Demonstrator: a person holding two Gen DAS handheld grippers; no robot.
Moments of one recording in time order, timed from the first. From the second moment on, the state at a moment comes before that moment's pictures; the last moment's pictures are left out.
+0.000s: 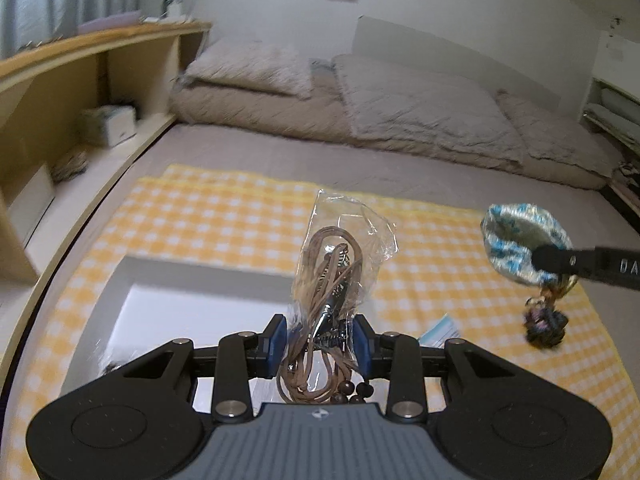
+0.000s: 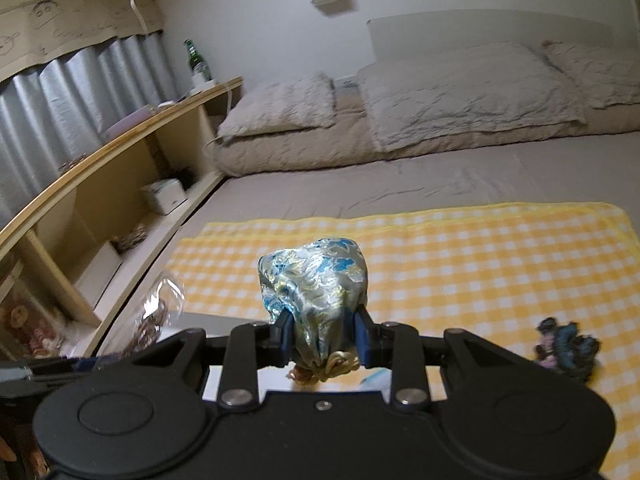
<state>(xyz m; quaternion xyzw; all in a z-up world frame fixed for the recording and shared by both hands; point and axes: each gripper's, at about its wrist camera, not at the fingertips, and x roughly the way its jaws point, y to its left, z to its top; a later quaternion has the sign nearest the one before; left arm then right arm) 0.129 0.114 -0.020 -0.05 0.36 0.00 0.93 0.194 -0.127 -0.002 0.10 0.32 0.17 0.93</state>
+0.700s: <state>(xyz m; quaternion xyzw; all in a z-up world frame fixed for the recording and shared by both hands) 0.109 0.194 -0.106 -0.04 0.48 0.06 0.87 0.211 -0.051 -0.042 0.01 0.37 0.25 0.89</state>
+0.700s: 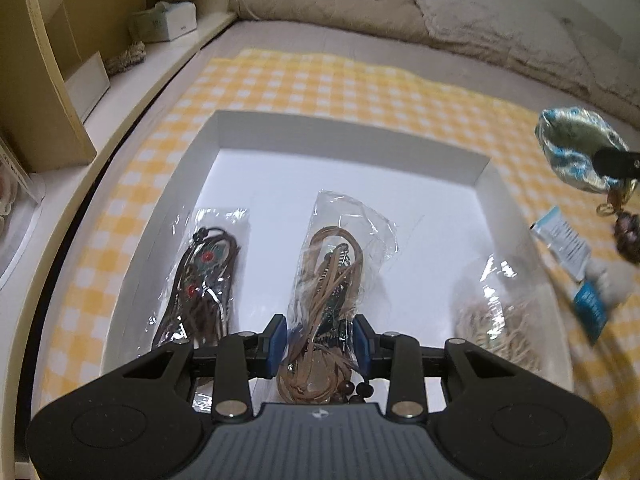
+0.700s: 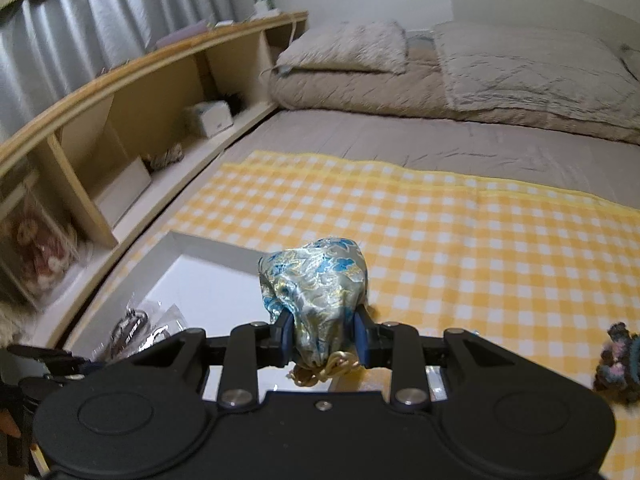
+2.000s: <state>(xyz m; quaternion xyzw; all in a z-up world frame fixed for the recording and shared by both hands) 0.115 0.192 -0.105 -0.03 0.50 -0.01 0.87 0.246 0.033 -0.125 -0.17 0.46 0.29 0.82</state>
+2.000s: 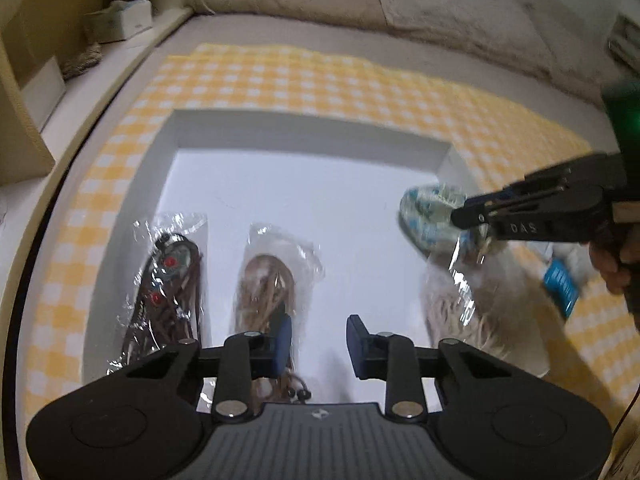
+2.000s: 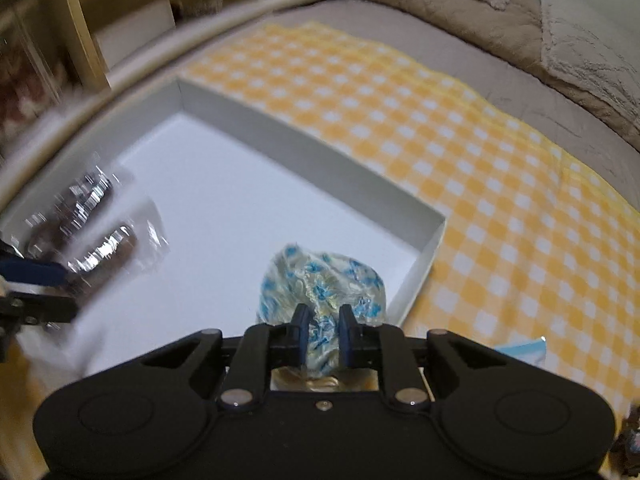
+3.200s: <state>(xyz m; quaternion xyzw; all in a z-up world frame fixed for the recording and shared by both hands) 0.106 0.213 -0.108 -0.03 0.51 0.03 0.86 0.229 -0.007 -0.074 -0.07 0.42 0.29 0.86</state>
